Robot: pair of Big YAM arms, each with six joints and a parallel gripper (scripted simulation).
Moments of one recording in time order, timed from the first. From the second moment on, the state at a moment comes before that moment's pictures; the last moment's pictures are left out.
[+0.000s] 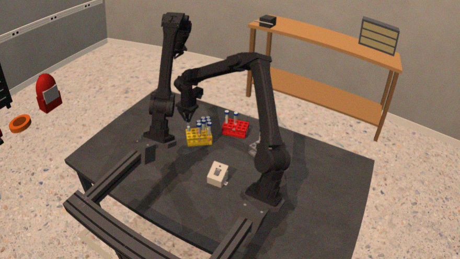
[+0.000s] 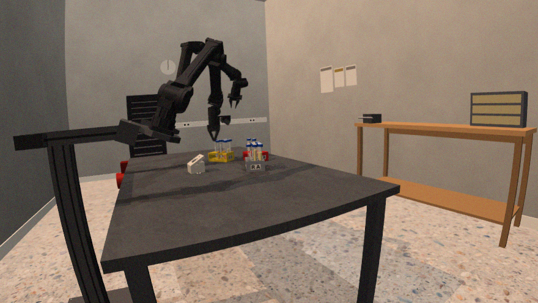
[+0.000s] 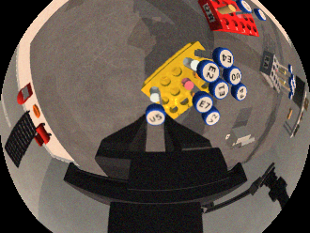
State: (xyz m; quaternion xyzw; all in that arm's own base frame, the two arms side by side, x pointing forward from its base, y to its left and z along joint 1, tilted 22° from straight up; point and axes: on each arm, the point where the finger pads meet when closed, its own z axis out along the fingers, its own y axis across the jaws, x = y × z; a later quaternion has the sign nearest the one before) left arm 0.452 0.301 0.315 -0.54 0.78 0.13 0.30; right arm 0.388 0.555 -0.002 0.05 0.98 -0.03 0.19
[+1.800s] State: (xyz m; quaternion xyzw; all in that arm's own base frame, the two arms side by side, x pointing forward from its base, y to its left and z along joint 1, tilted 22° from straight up) left arm 0.452 0.301 0.315 -0.54 0.78 0.13 0.30; right arm 0.381 0.556 0.014 0.06 0.98 -0.03 0.19
